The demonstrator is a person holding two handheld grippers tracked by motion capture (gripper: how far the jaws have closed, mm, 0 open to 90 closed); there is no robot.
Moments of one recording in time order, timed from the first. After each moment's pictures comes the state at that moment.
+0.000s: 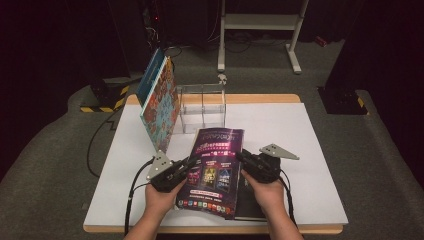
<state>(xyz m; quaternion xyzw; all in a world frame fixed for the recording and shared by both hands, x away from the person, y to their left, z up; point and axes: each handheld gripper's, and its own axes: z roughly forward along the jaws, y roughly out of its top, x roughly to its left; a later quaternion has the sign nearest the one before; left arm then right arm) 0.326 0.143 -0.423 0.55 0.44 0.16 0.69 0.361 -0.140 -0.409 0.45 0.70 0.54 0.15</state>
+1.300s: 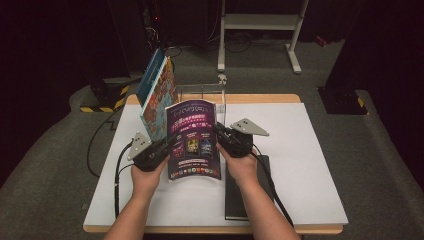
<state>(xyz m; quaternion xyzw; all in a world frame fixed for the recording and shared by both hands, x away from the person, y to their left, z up) 0.378 0.185 -0.413 0.50 0.46 0.22 0.70 0.410 -0.071 -0.374 0.38 0.68 0.59 0.21</state>
